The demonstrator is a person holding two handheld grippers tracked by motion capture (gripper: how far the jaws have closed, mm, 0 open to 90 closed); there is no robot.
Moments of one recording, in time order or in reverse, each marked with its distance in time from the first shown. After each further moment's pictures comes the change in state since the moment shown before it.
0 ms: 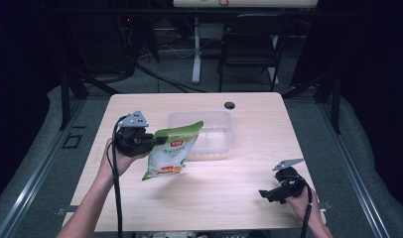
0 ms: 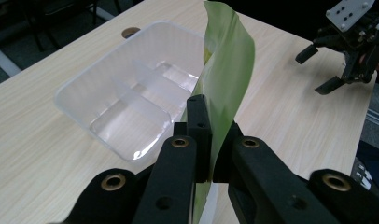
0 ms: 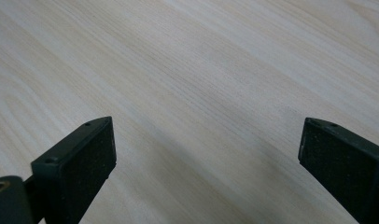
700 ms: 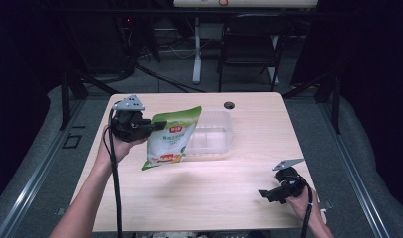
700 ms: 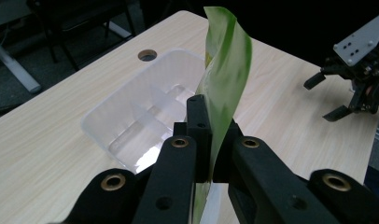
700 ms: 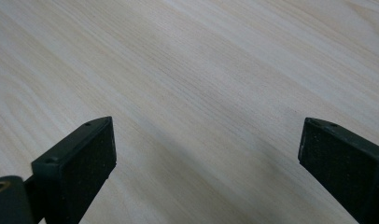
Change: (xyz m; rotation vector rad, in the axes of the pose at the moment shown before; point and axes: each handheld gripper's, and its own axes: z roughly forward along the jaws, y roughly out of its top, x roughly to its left) left arm 0.016 0.029 -0.010 -0.042 0.023 -0.019; right arm 0.000 0.000 0.000 -0.001 0.002 -0.002
